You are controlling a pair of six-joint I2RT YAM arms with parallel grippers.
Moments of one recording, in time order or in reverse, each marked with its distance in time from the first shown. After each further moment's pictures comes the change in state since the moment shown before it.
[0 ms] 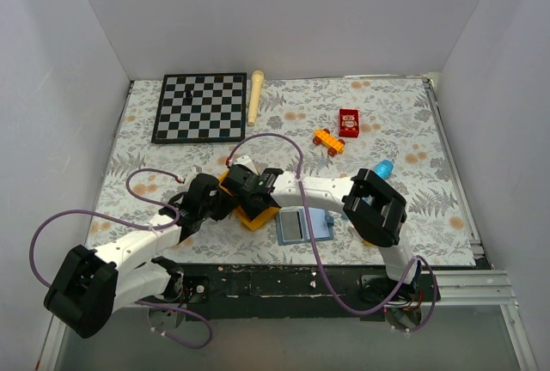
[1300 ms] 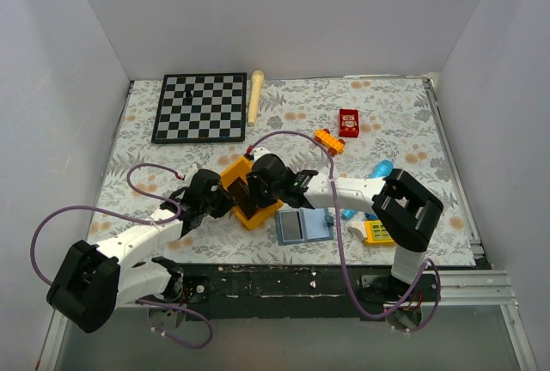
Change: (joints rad) left arm 0.003 0.039 0.058 -0.065 -0.014 0.032; right arm -0.113 -0.222 -0.368 0.515 -0.312 0.005
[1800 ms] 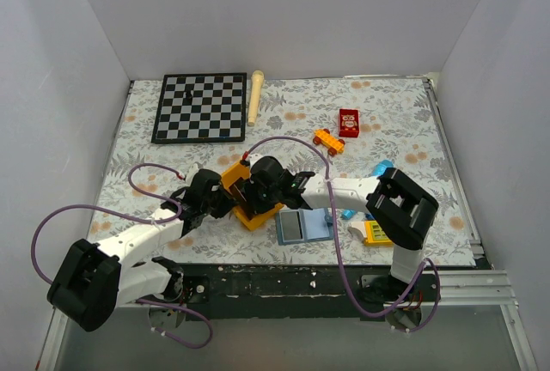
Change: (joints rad) left arm 0.003 0.008 0.002 0.002 0.011 -0.001; right arm -0.003 0.030 -0.002 0.012 -0.145 -0.001
